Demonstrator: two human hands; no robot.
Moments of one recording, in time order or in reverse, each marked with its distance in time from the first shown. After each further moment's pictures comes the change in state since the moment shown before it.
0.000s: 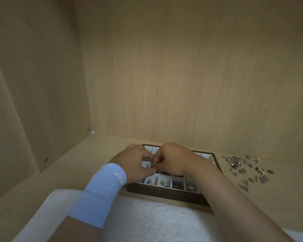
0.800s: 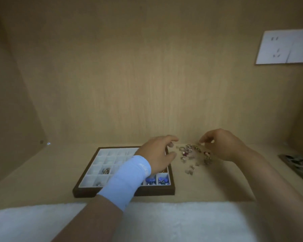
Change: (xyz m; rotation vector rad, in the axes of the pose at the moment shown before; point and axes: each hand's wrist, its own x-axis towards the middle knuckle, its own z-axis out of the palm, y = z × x) left_hand 0.067 0.165 0.057 -0.199 0.003 0.256; right_hand -0.147 0.206 -0.070 0.024 0.395 0.529
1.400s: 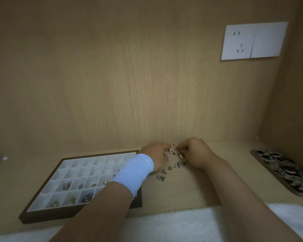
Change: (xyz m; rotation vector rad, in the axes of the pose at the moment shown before) left_hand 0.092 0.020 0.080 0.230 -0.224 -0.062; right_hand 0.018 0.044 0.035 0.143 -0.010 -0.009
